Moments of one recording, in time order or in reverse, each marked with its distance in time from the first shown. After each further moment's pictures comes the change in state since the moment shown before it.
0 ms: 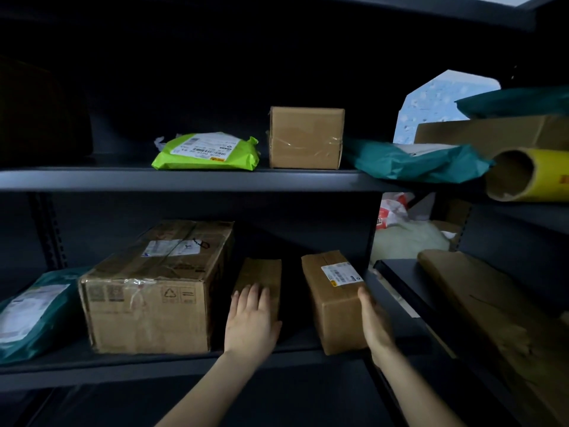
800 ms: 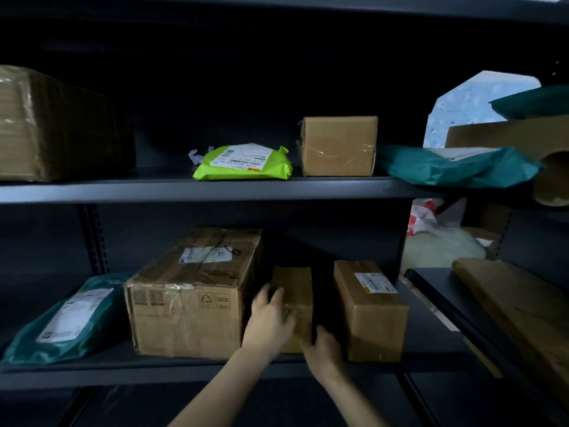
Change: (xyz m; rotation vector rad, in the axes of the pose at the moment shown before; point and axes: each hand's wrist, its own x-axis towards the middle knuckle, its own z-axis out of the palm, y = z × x) left_hand 0.007 -0.027 -0.023 -0.537 -0.085 -0.147; right_hand -0.061 0.022 0.115 -0.602 -0.297 -0.238
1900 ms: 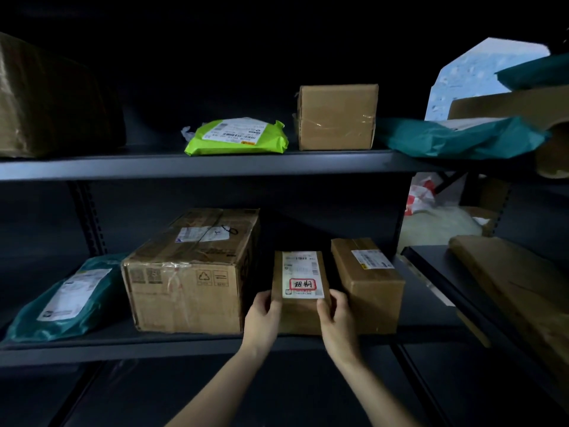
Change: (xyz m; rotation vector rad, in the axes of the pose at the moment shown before) left_hand -0.024 -0.023 0.026 -0.637 0.071 -0.237; right_hand -0.013 0.020 -0.015 0.363 0.177 -0.146
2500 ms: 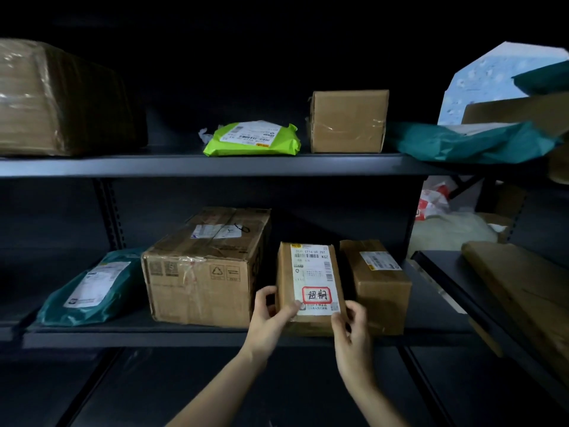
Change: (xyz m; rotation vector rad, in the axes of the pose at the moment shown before) left_hand -0.026 0.004 -0.018 -0.260 -0.191 -0.010; right_hand -0.033 0.008 -0.010 0.173 0.084 -0.132
